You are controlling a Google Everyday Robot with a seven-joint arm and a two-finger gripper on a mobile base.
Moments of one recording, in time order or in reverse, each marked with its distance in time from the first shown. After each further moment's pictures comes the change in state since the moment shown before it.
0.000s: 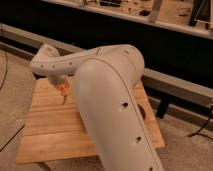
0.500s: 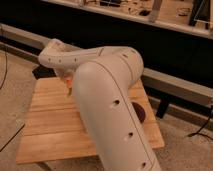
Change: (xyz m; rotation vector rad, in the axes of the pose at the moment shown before) arm -0.041 -0.037 0.016 0.017 -0.015 0.060
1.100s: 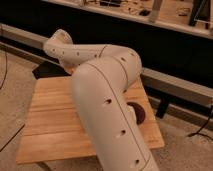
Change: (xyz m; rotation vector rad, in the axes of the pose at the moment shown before) arm -0.043 -0.041 -0.002 0.049 -0.033 0.016
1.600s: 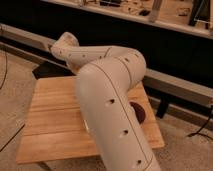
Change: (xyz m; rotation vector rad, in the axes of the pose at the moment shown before) arm 0.016 -0.034 0.023 0.040 0.014 0.039
